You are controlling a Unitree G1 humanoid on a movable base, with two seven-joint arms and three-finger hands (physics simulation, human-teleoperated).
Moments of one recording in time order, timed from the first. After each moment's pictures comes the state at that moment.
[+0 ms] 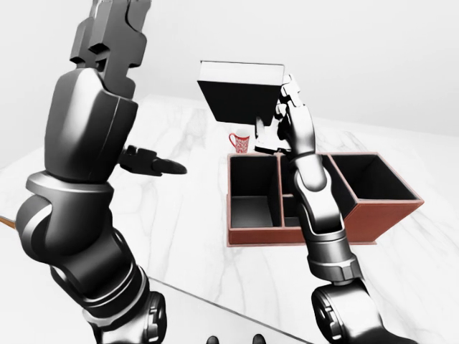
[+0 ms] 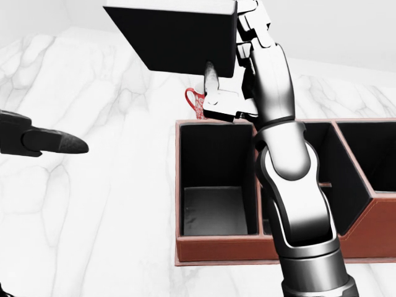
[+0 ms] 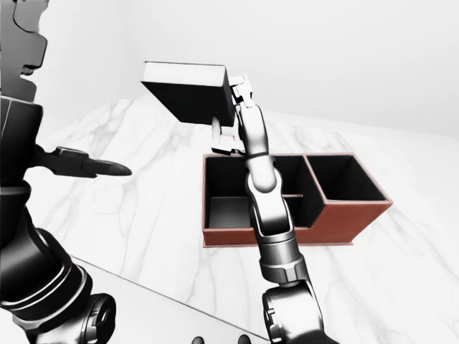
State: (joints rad) left arm -0.63 0.11 0.21 -0.74 0.85 0.09 -0.62; right arm -0.66 -0.01 0.01 0.01 -0.08 0.09 0.02
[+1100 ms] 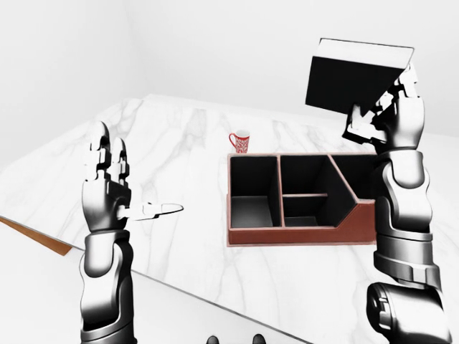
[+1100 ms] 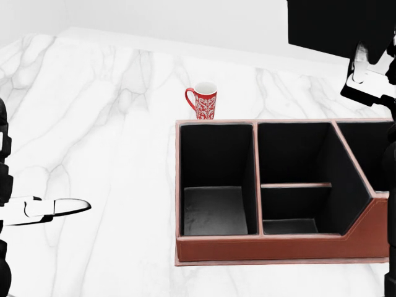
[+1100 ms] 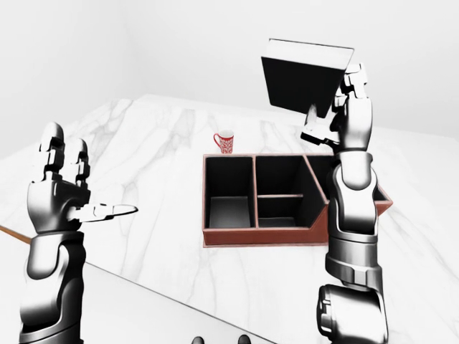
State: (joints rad) left arm -0.09 0.12 0.26 -0.39 -0.15 0.01 -0.07; right arm -0.60 -0.39 -0.27 0.01 0.10 0.09 0.02
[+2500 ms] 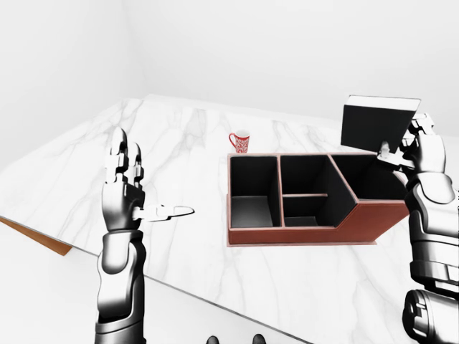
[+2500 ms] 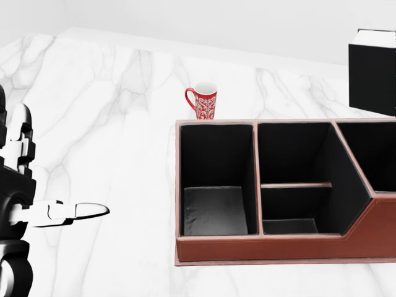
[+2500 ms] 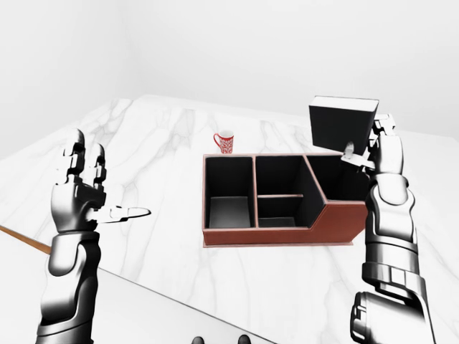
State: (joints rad) left arm -0.09 0.10 0.19 -0.30 -0.12 -0.06 -0.06; right arm -0.53 -0.61 -0.37 0.47 0.09 0.01 0.09
